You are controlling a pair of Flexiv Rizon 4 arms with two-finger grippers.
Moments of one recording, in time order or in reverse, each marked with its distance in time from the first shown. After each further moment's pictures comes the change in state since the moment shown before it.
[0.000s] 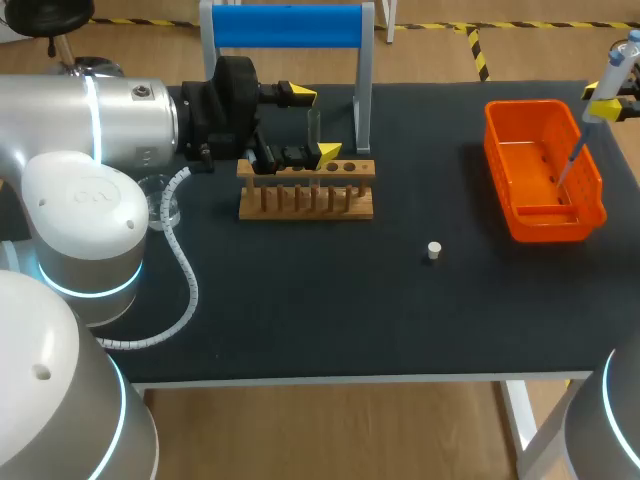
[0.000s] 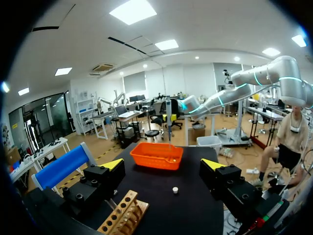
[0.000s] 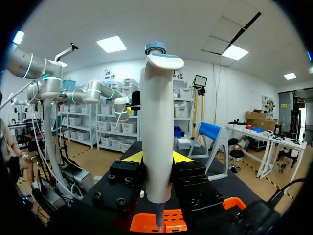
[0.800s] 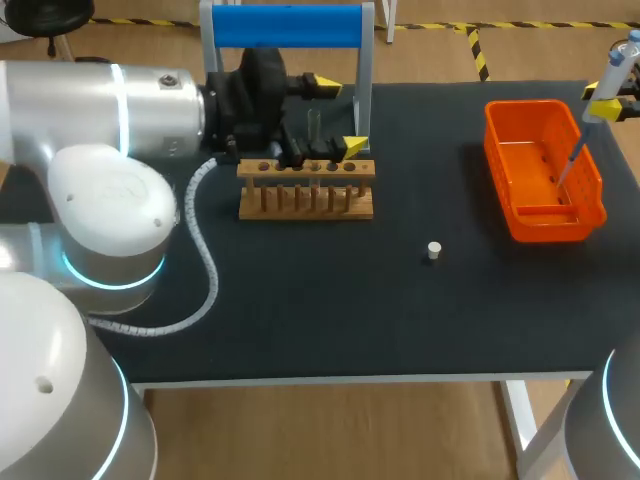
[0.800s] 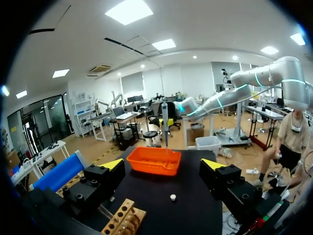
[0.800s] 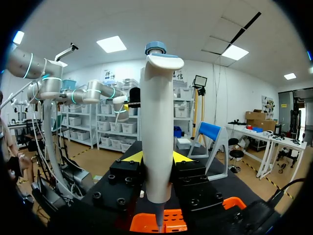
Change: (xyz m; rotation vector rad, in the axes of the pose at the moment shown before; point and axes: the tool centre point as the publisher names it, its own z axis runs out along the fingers) left arm 0.012 -0.026 0.027 -0.004 0.012 0.016; right arm 0.000 0.000 0.000 0.000 0.000 0.000
